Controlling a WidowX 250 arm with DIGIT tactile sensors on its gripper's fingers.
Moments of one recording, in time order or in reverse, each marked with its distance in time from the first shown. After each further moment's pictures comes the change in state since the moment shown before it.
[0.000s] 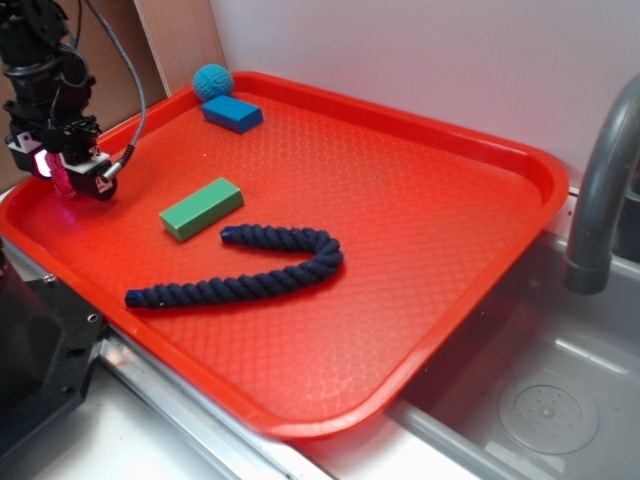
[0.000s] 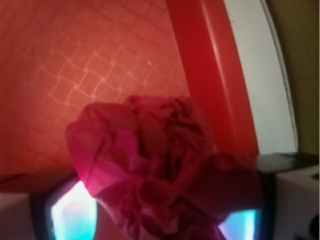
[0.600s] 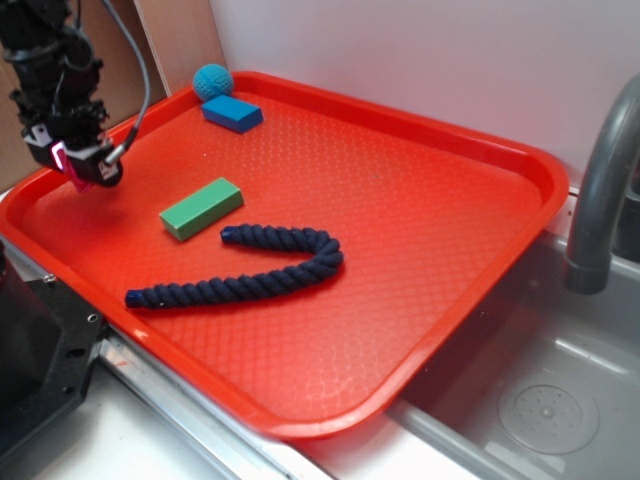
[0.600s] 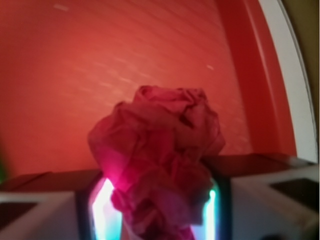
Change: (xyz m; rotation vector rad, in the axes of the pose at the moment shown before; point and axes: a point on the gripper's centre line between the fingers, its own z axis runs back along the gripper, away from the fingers) arm 0.001 -0.043 0.043 -0.058 -0.079 -0.037
